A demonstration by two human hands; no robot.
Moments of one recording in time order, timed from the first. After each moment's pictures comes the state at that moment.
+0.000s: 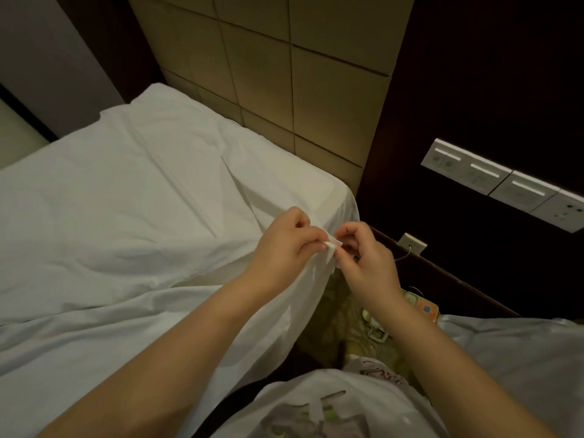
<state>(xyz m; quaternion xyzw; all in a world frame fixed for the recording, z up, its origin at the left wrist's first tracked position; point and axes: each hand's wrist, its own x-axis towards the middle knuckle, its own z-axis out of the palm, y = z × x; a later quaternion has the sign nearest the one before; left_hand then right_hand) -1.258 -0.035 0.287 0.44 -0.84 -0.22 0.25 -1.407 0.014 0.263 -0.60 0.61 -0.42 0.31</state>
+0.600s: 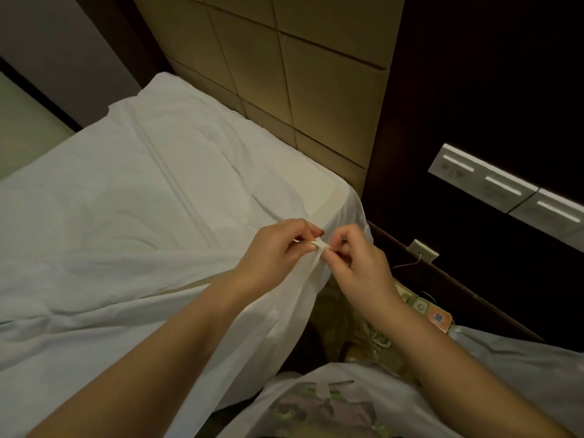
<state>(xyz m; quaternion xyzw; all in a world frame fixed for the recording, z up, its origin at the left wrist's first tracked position) -1.335 -0.090 0.294 0.50 -0.75 -0.37 0.22 -1.485 -0.050 0.262 -0.61 0.57 -0.39 0.39</state>
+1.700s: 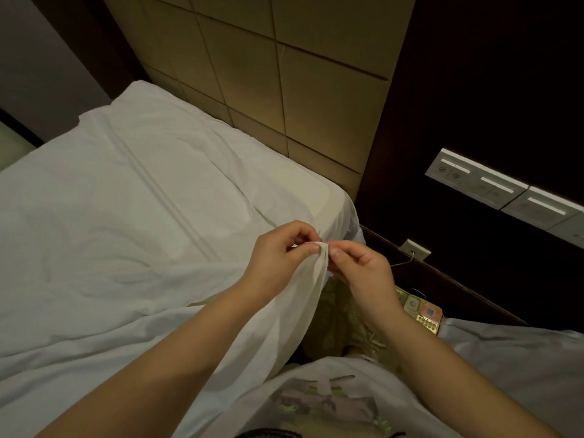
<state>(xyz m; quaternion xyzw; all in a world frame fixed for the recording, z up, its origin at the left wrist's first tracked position) -1.290 -0.102 0.292 0.50 -0.67 -0.47 0.30 -1.425 -0.050 0.273 -0.34 0.56 -0.52 0.54</state>
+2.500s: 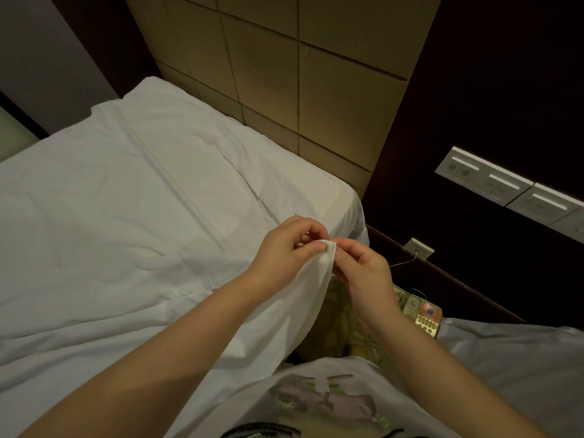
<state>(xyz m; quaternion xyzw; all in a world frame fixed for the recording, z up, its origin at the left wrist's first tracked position) -1.240 -0.079 0.295 0.45 -0.72 -0.45 0.28 -1.368 -0.023 0.272 -0.30 0.57 -0.54 0.54</state>
